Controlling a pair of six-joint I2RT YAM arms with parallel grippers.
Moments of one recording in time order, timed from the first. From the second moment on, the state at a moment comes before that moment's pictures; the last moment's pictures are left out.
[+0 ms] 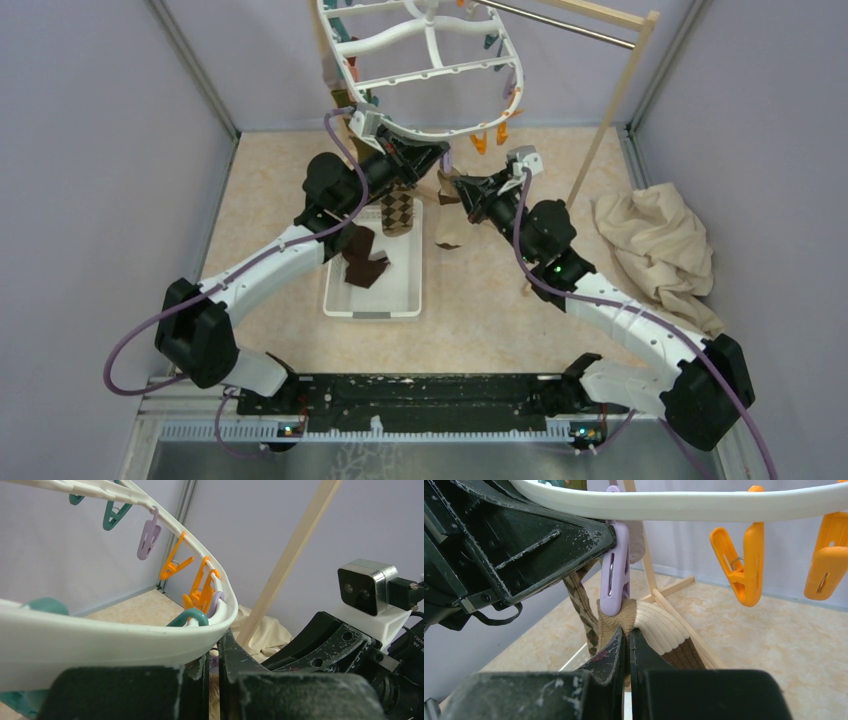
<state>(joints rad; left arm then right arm) -0.64 1.46 1.12 0.69 0.31 -0.48 0.66 1.08 0.77 0.51 0.03 0.25</state>
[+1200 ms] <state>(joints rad) -0.64 1.46 1.12 0.69 0.32 -0.49 0.66 1.10 0.77 0.59 0.04 0.23</state>
